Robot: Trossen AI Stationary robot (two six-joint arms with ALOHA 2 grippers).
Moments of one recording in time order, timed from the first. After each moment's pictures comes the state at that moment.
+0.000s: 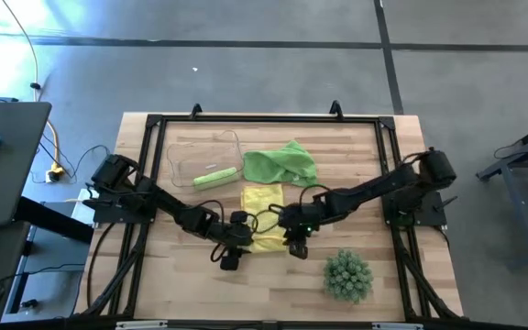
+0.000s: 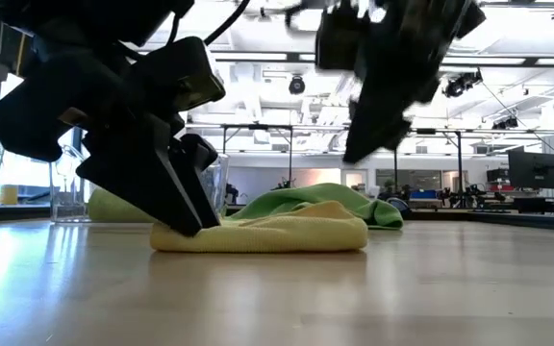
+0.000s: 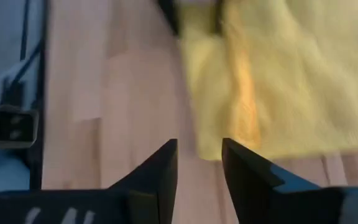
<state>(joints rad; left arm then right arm) -0.26 1.79 0.77 0.19 -0.10 -0.21 0.26 1.70 1.05 -0.25 -0.16 0.44</state>
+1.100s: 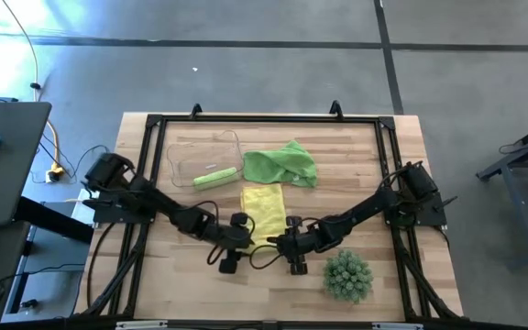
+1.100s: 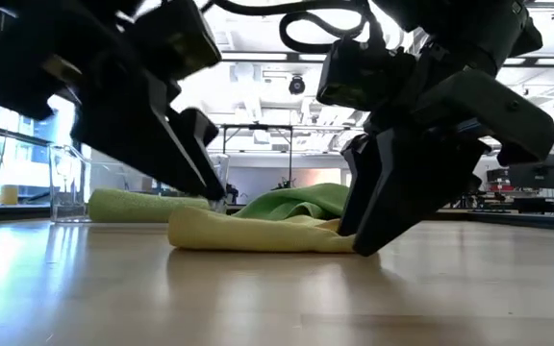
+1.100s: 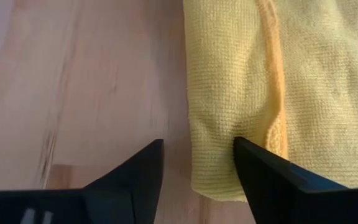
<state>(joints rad) -0.30 1.73 0.77 0.21 -0.12 -0.21 0.40 1.92 1.06 -0.17 0.16 0.27</state>
